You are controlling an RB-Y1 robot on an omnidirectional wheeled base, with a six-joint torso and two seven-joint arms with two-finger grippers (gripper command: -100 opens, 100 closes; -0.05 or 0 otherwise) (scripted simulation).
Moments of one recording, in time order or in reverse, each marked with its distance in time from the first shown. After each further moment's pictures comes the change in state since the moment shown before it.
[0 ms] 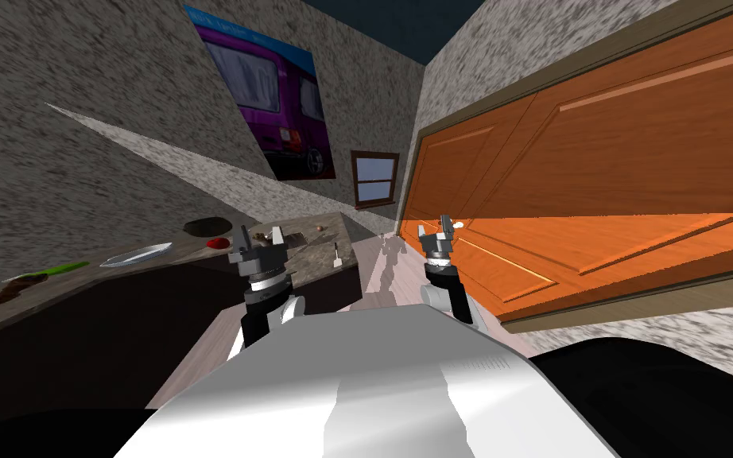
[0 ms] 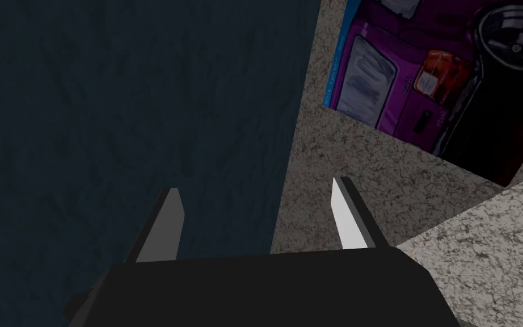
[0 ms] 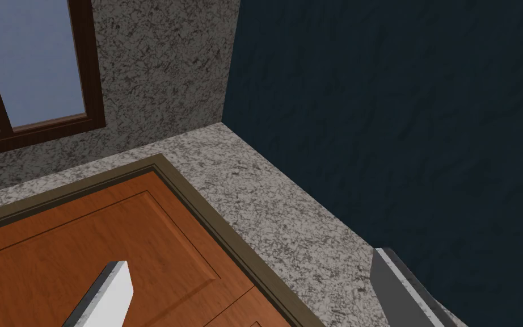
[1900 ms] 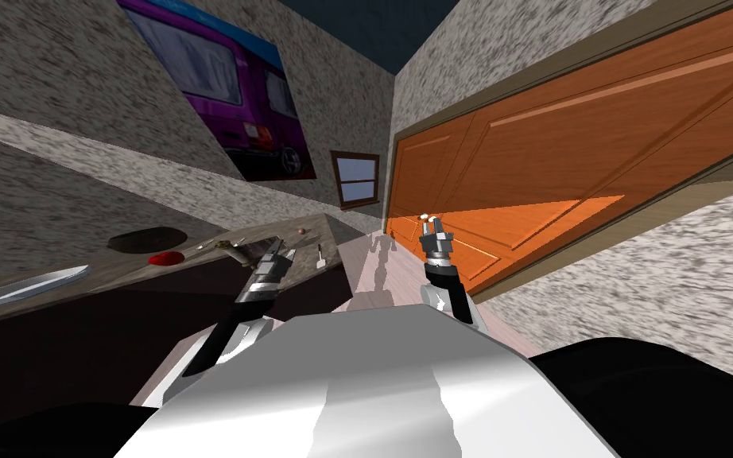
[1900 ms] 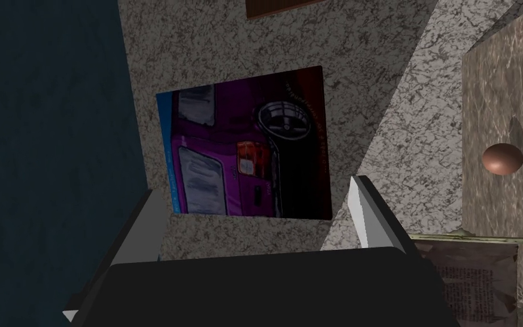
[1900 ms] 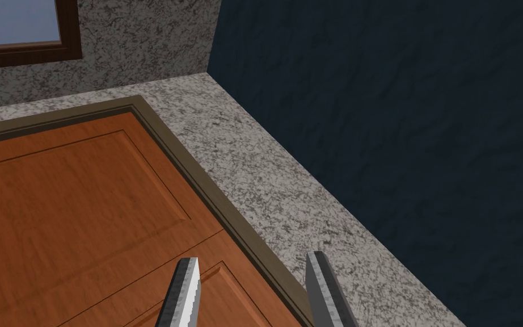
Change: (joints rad) left arm 0.157 0.433 0.086 0.069 0.237 0.398 -0.096; right arm 0.000 0.000 0.000 0.000 0.000 0.000 0.000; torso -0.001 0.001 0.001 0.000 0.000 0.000
